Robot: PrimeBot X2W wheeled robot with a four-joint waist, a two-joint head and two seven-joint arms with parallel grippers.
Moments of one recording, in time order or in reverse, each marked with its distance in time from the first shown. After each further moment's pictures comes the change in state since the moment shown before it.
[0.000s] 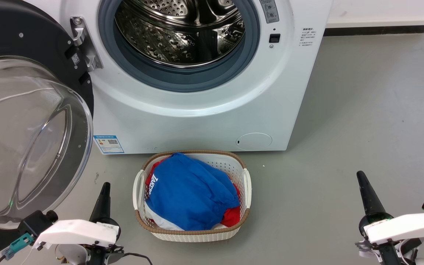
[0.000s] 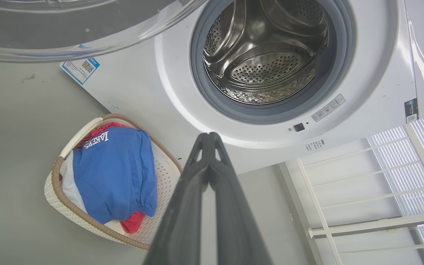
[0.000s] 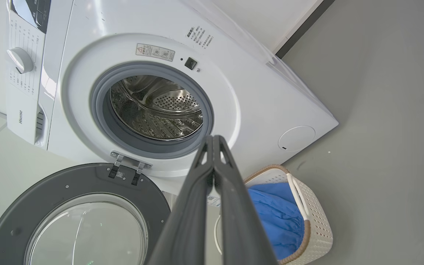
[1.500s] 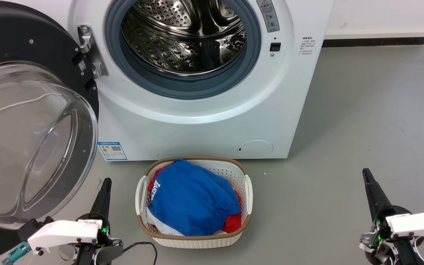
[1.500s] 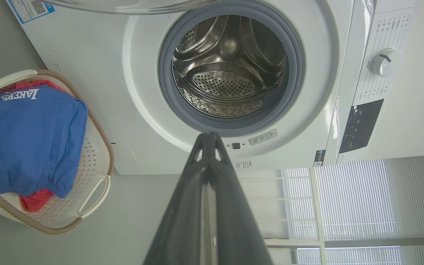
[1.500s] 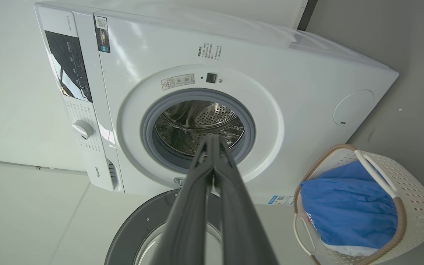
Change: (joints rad) left arm -0.010 -0.045 0.073 -0.006 -0.377 -0.046 0.109; right arm -0.034 -0.001 -0.036 0.052 0.433 0.000 0.057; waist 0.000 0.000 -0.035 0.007
